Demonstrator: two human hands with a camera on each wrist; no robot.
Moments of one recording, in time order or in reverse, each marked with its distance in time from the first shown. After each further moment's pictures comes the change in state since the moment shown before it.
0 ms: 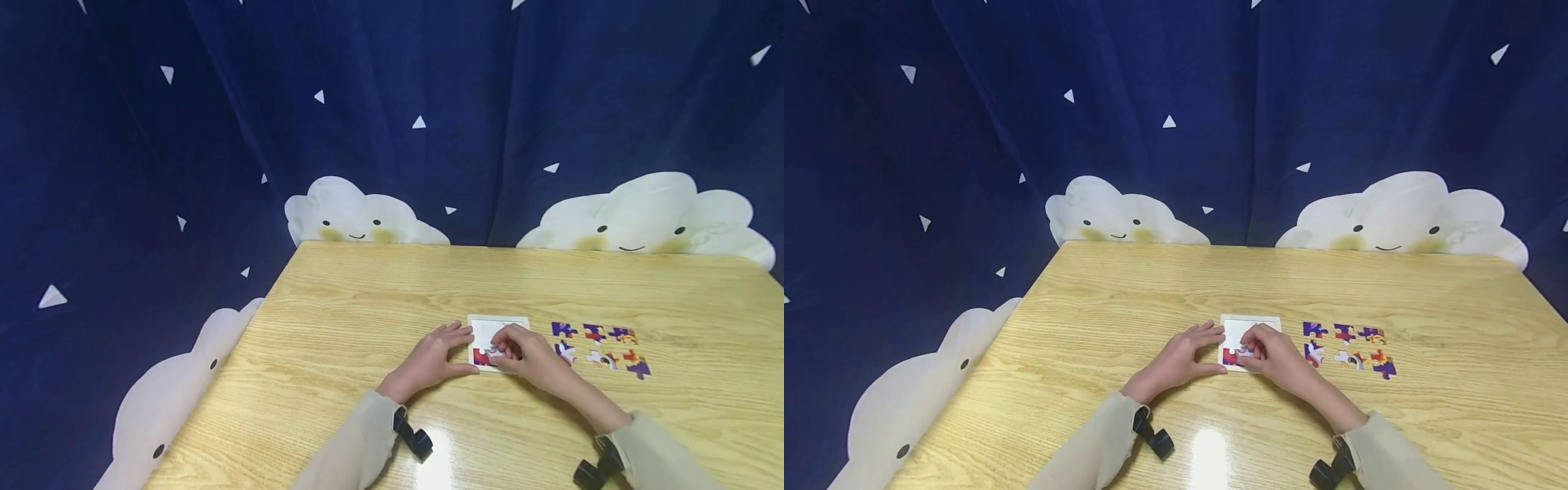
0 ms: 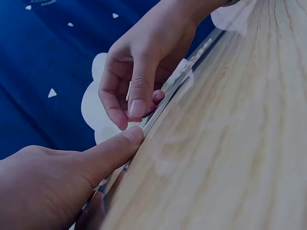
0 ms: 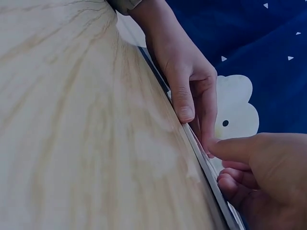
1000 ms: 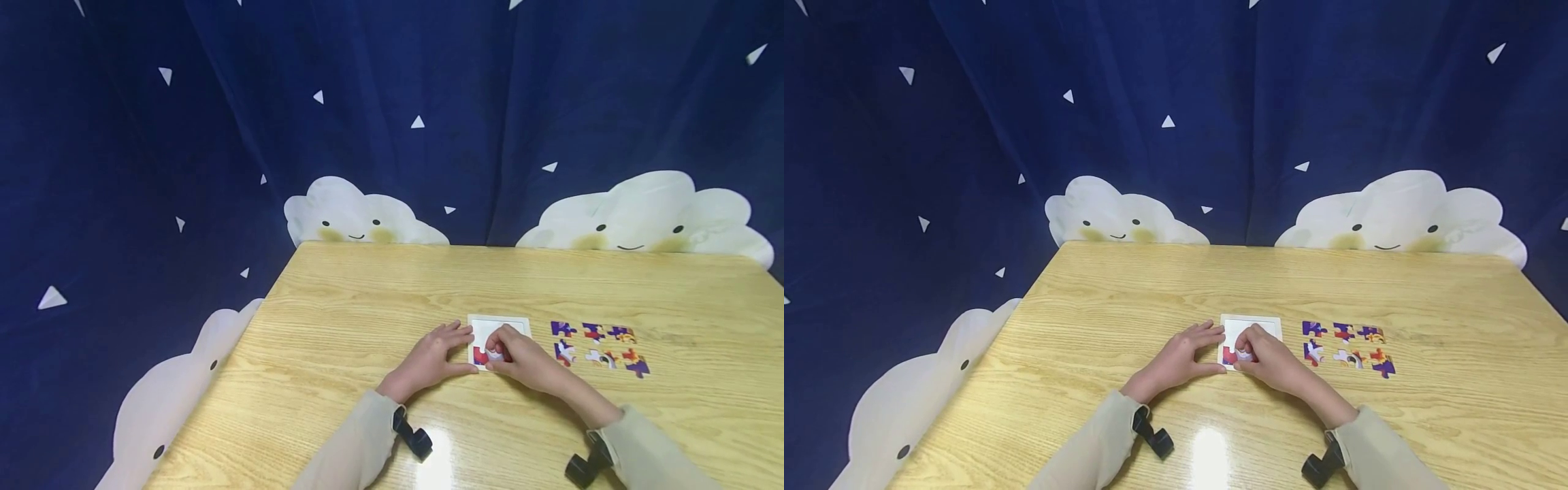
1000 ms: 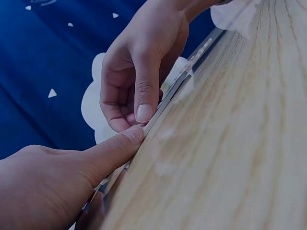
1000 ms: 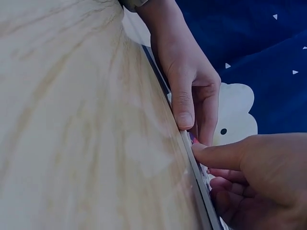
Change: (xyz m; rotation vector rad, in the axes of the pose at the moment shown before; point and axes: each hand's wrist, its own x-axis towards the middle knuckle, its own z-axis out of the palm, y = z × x) left_hand 0.000 -0.001 0.001 0.011 0.019 0.024; right_hand 0.003 -0.009 -0.001 -0.065 -0.118 -0.036
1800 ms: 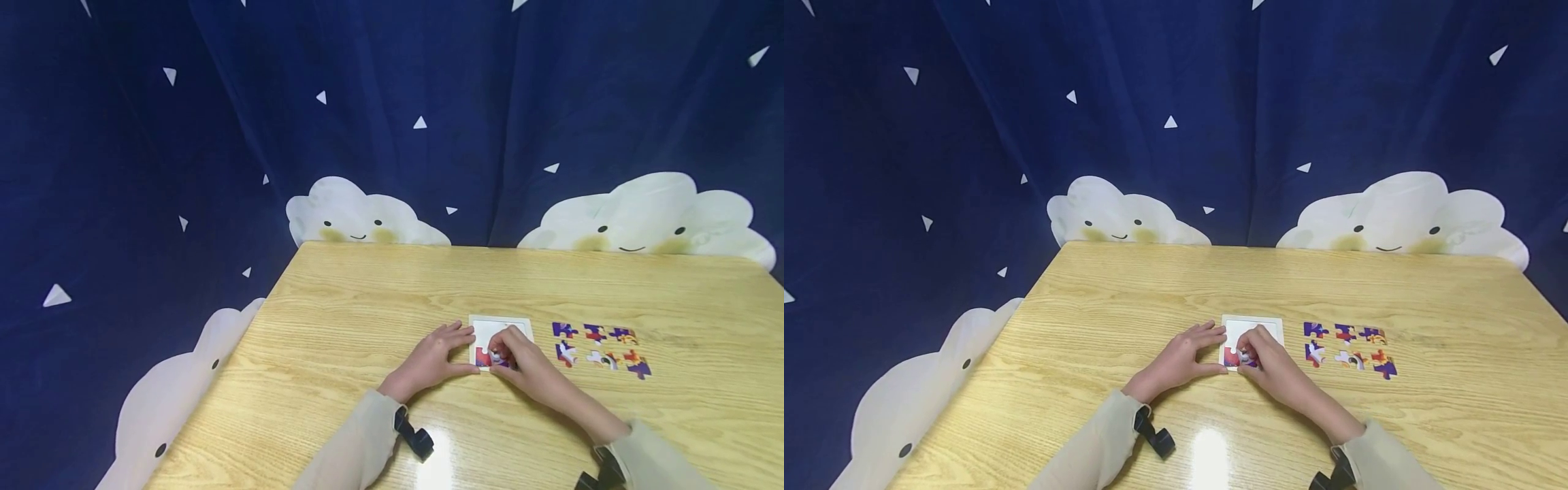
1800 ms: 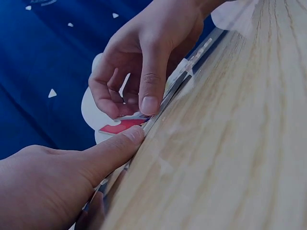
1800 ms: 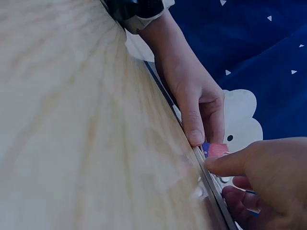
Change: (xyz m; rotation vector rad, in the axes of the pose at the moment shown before) left_hand 0.000 0.000 0.000 -0.002 -0.025 -0.017; right_hand -0.011 -0.001 0.015 -0.009 0.221 -0.162
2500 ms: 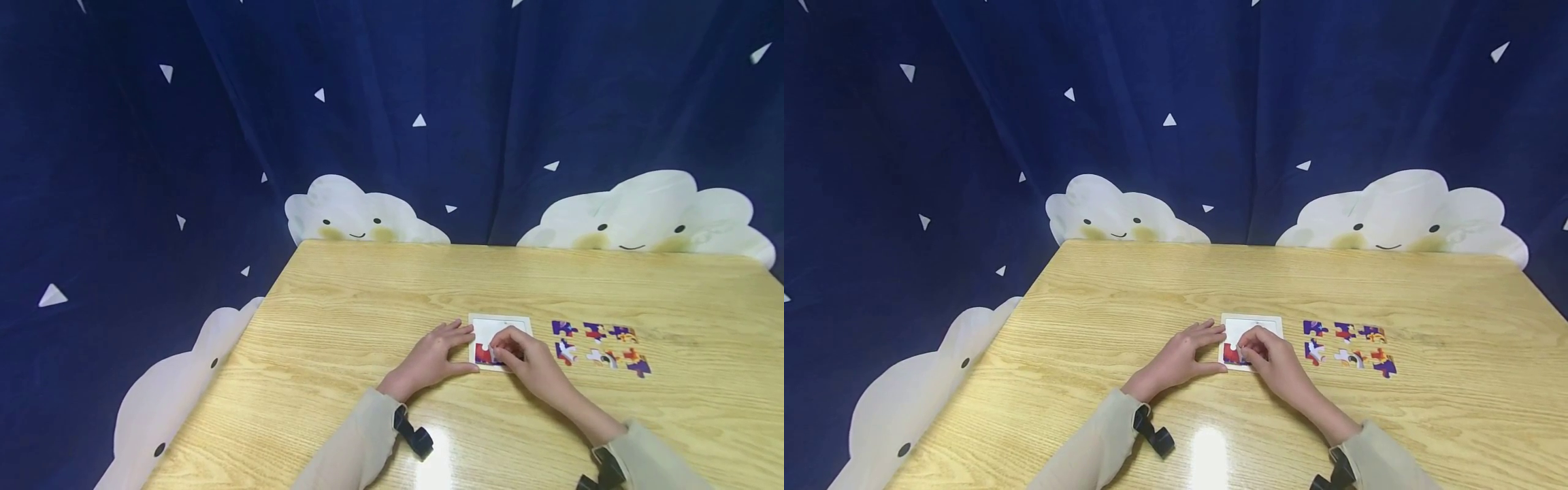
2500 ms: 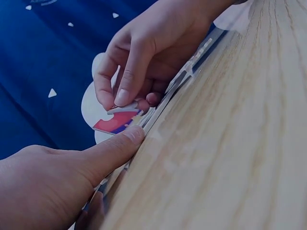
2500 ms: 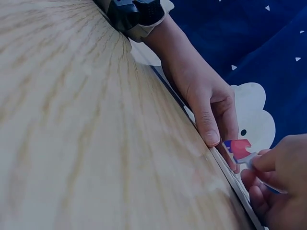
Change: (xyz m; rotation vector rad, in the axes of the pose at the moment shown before) left_hand 0.001 0.000 0.000 0.012 0.005 0.004; right_hand -0.003 0.000 0.003 0.162 0.109 0.206
